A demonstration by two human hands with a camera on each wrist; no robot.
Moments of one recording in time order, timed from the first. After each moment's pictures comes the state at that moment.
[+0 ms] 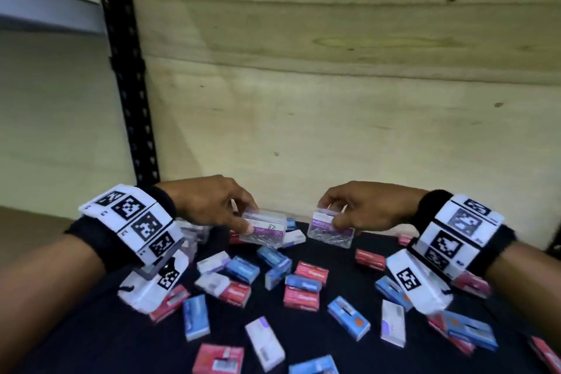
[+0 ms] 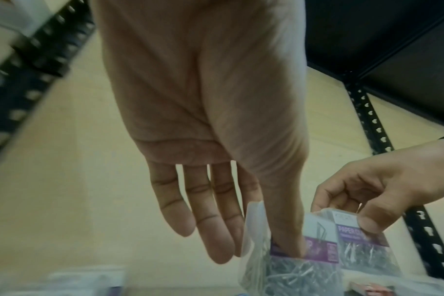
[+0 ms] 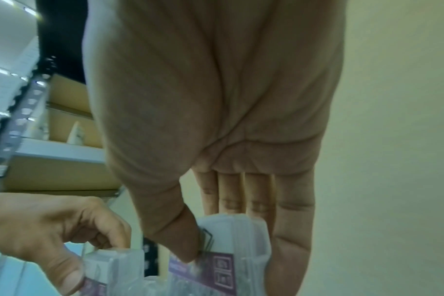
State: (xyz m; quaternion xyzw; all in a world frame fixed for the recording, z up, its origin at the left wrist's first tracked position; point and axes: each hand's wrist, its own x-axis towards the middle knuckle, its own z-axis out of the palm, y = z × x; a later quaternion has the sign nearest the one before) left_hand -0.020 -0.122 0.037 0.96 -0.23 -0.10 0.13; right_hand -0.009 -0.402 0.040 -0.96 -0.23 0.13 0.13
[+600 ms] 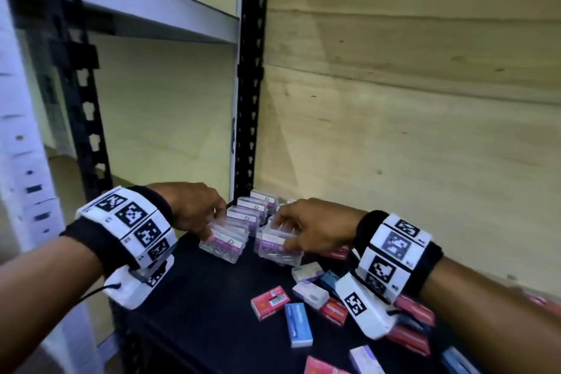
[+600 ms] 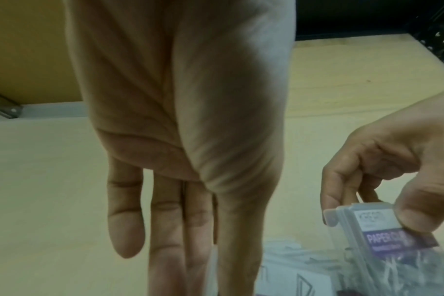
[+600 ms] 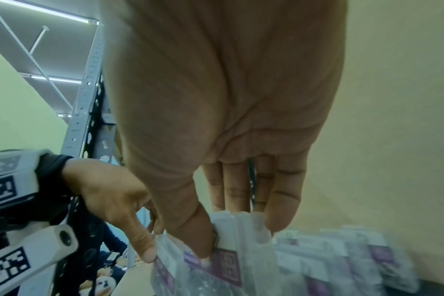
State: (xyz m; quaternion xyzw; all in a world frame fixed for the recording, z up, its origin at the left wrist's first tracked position) left_hand -0.067 0.043 0.022 0.99 0.03 -0.14 0.01; right_hand -0.017 -0.185 0.023 -0.91 -0.40 0.12 0.04
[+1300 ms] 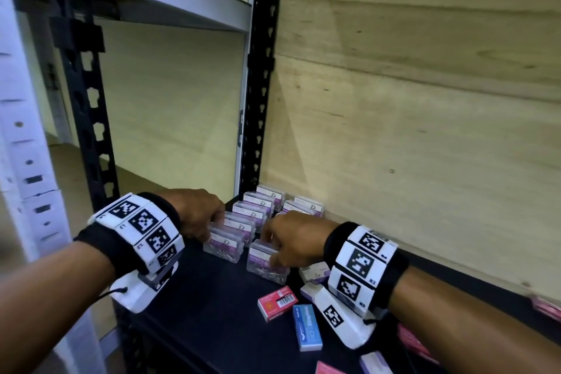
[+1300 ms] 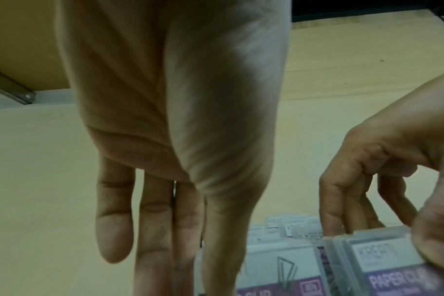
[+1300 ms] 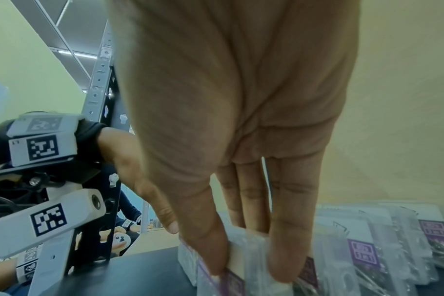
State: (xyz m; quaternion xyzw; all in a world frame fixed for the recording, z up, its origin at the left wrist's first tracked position) left_hand -0.056 0.054 -0.006 0.98 0.06 -0.16 0.00; right_hand -0.021 -0.143 -0.006 -0.90 -0.41 0.14 -0.05
